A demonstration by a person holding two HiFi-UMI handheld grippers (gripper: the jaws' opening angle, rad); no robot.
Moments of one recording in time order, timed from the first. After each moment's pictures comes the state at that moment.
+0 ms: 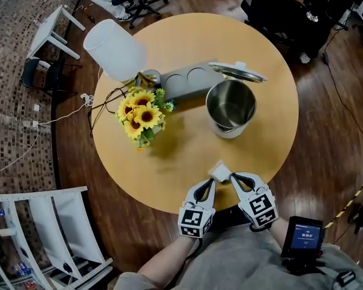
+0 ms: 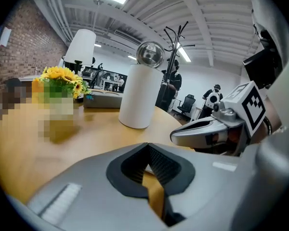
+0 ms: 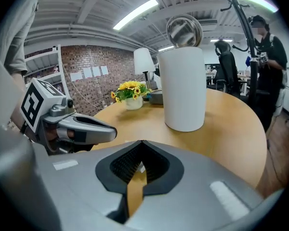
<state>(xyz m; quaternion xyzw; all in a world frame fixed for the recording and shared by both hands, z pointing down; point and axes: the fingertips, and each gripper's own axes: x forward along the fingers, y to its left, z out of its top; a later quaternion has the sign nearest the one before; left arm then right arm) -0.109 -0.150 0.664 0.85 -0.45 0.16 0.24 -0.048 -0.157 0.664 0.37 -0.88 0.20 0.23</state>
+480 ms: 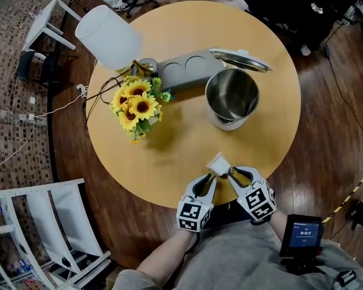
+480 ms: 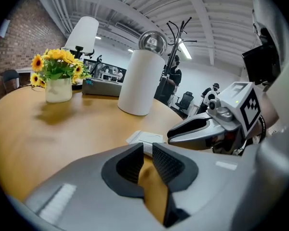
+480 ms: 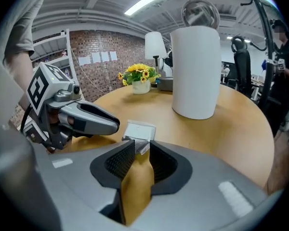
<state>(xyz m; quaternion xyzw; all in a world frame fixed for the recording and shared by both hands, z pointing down) -0.112 -0.138 0.710 0.85 -0.43 0.18 0.27 -0.054 -0.142 0.719 0.31 -0.88 0.18 0.31</state>
